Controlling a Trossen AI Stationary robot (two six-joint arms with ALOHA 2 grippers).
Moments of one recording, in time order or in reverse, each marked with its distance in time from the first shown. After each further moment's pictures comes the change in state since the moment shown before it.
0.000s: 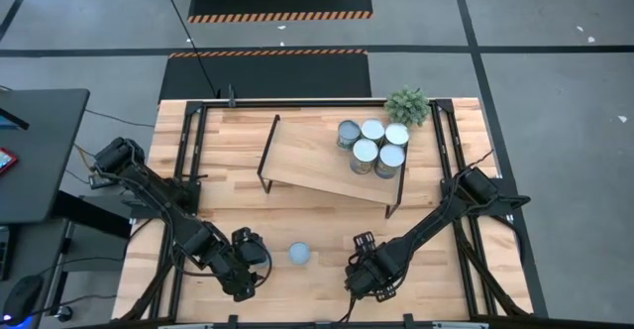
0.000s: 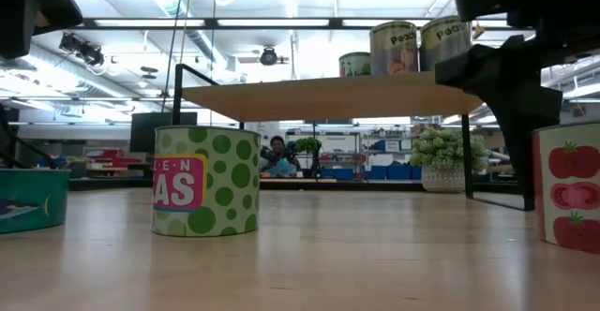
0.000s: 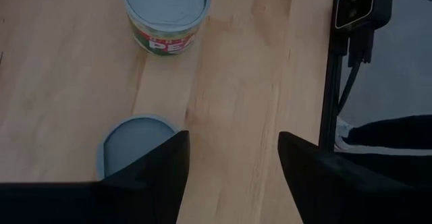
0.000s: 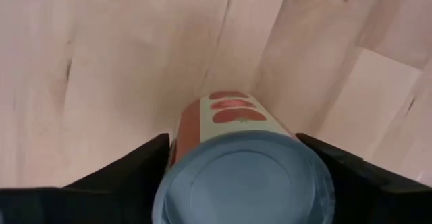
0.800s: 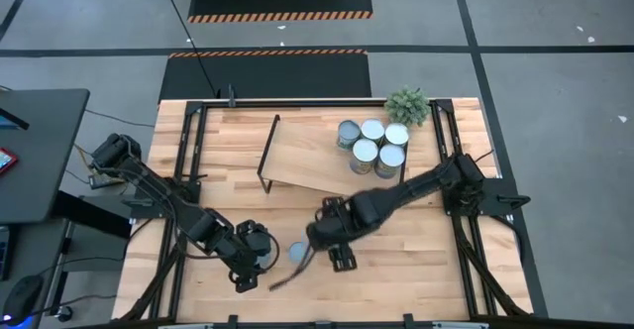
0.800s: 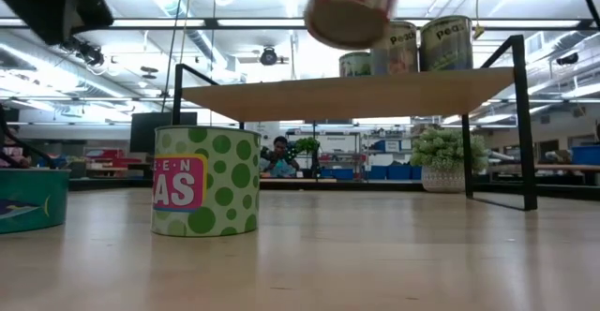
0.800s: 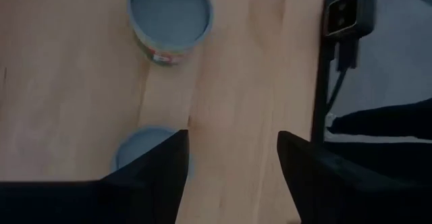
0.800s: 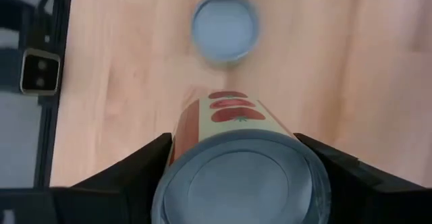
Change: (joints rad) left arm 0.102 -0.047 -0.002 -0.010 0.121 0.095; right arm -0.260 0.002 0.520 -0.250 -0.034 -0.079
